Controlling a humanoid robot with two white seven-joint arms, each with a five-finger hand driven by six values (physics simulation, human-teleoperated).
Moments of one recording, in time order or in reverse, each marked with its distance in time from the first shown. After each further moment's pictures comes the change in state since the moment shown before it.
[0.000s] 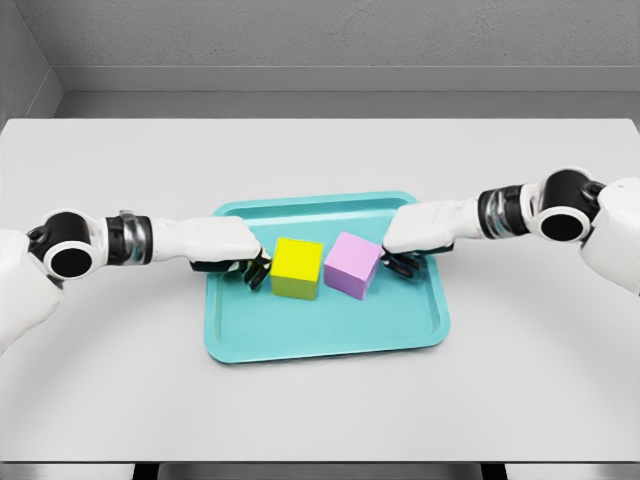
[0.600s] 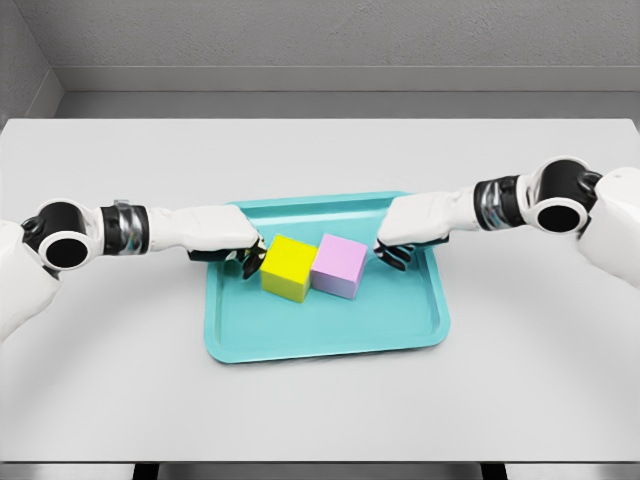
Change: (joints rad) left arm -0.025 0.003 0.010 0.011 0.004 -0.001 -0.001; right arm -0.028 -0.008 0.002 -0.001 0.004 -0.002 0.002
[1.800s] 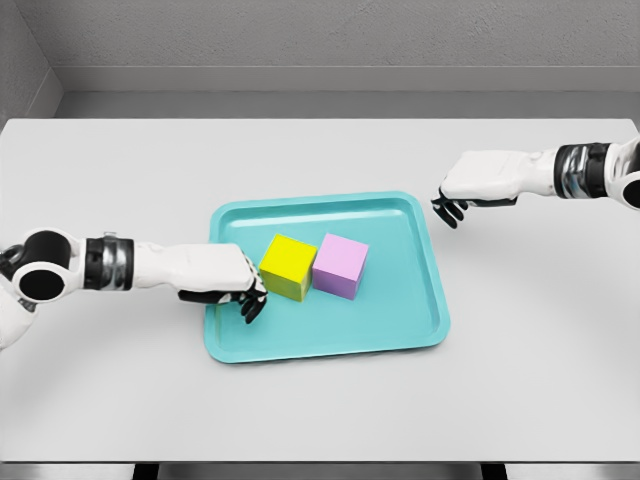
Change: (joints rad) left arm 0.058 0.132 -0.088 -0.187 0.157 0.001 0.001; right arm 0.029 -0.125 -0.167 -0.002 -0.016 0.001 -0.001
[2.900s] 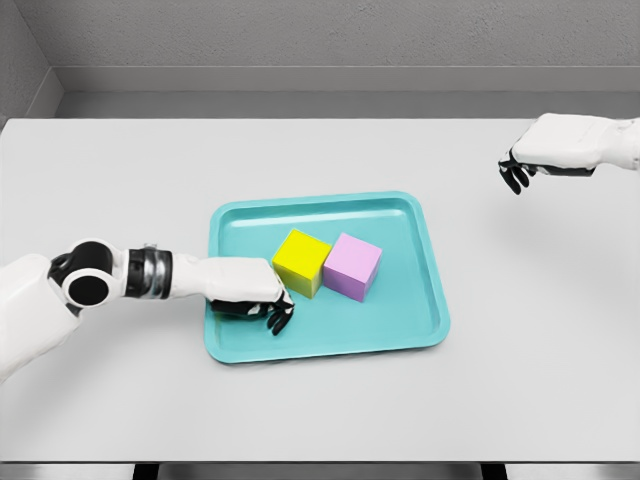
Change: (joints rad) left arm -0.011 -0.116 -0.052 0.104 -0.028 0.001 0.001; right arm 0.026 -0.134 -0.143 -0.008 0.008 0.000 0.000
